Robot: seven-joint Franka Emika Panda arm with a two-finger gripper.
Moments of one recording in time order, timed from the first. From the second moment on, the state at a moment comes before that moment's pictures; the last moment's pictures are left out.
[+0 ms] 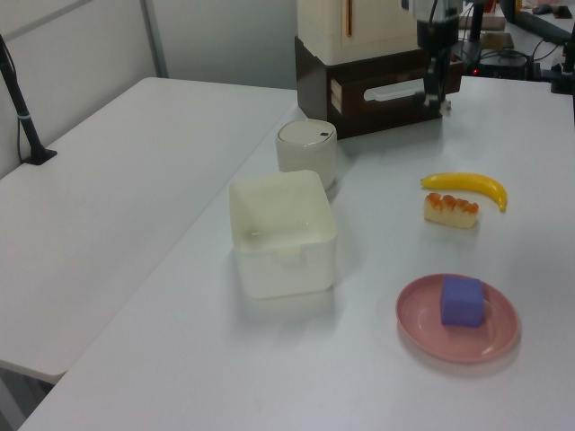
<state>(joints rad) -0.07 0.03 0.01 -1.74 -0.07 1.72 -0.10</state>
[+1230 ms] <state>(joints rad) -0.33 0.31 -0.01 -1.49 -0.24 2.15 -0.59</state>
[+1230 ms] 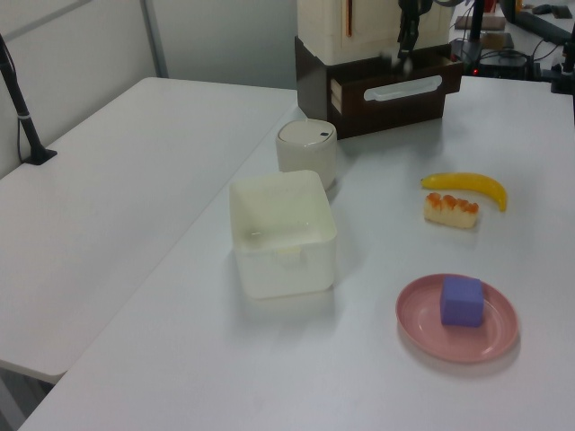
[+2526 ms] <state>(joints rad) -0.06 0.17 0.02 -1.47 -0.13 1.76 0.15</state>
